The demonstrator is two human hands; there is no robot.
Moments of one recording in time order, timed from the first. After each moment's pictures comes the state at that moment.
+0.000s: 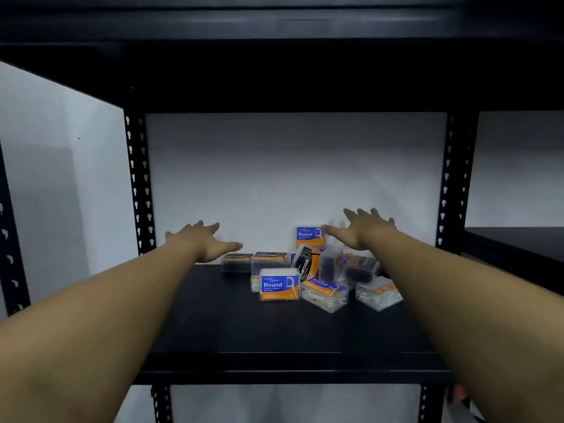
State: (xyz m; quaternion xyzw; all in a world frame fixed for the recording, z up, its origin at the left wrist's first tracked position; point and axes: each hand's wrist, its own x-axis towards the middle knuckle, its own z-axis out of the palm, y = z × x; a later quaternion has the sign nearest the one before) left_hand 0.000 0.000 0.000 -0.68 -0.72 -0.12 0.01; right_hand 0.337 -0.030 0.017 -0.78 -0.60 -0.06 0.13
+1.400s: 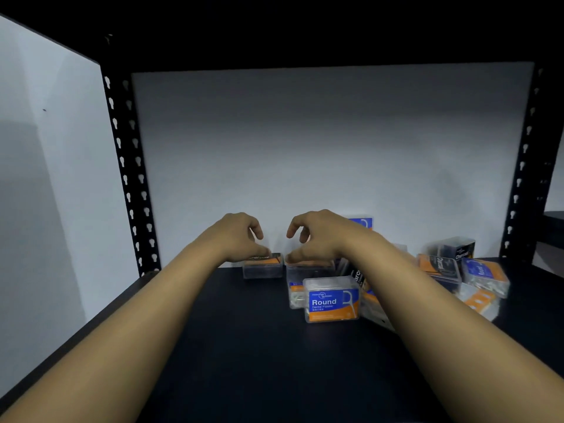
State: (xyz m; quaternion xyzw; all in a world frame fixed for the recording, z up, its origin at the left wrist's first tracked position) left_hand -0.010 0.095 -0.012 -0.80 -0.56 -0.22 -0.06; right_hand 0.194 0.046 0.000 -0.61 -0.77 0.04 0.17
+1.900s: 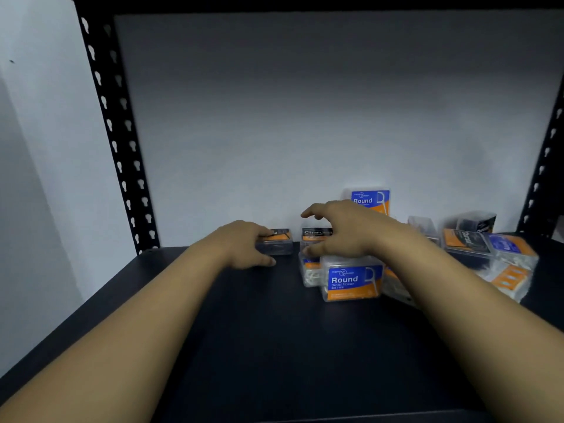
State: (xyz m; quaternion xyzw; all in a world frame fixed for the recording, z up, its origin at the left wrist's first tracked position) left_hand -0.024 0.120 -0.065 -0.84 -0.53 -0.09 -0.04; right_hand 0.198 0.041 -0.030 -0.62 -0.77 -0.01 0.14
